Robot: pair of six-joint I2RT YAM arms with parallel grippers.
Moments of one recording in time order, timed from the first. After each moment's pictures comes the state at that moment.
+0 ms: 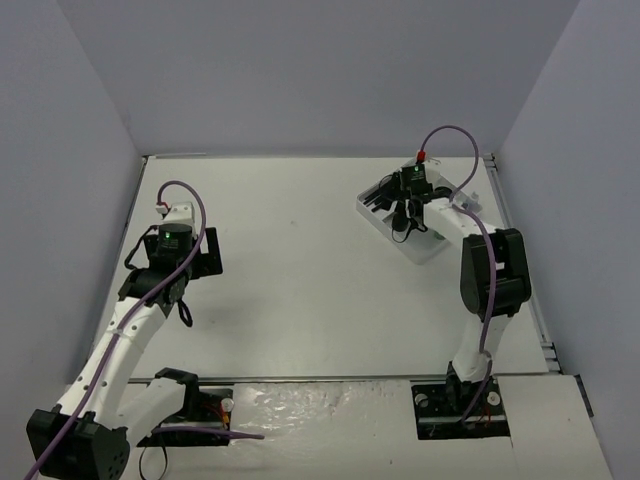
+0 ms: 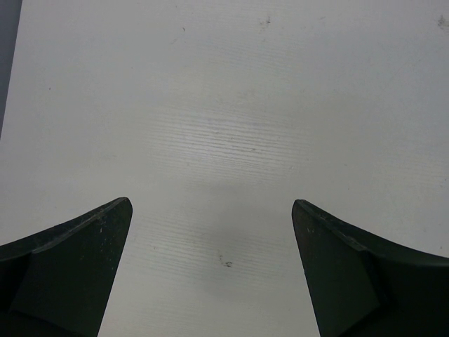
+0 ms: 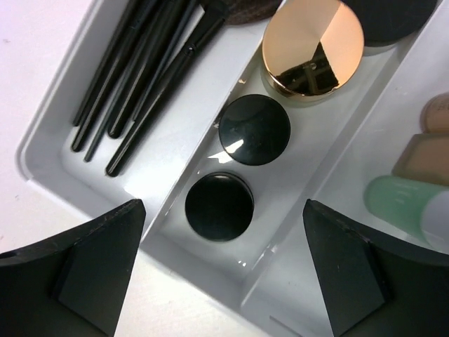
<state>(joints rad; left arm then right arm) -0.21 0.95 0.85 -0.61 -0.28 -0.22 0.21 1.91 1.31 -0.23 0.31 0.48</state>
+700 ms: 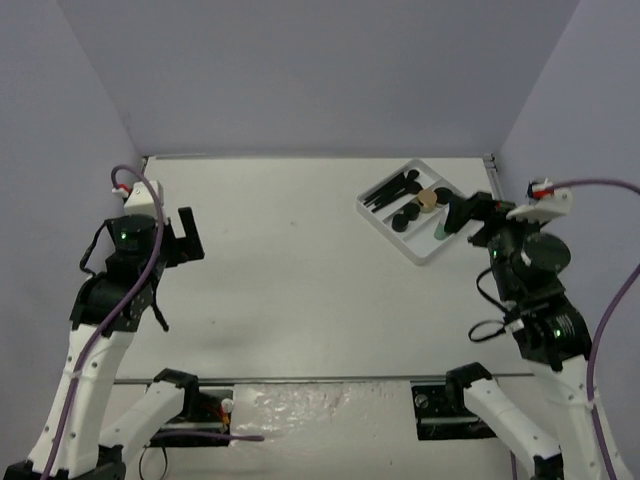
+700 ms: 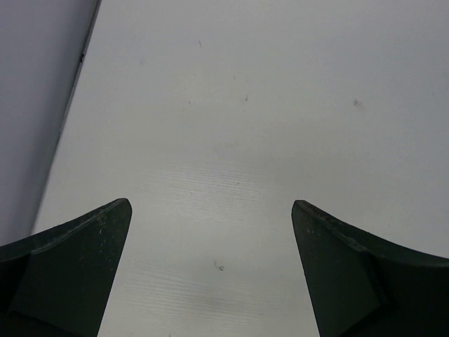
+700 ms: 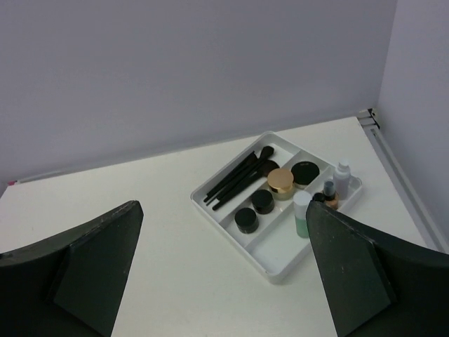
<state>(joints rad) -0.22 0.84 1.18 -0.83 -0.30 -0.21 0.30 0.69 1.11 -0.42 0.32 0.25</state>
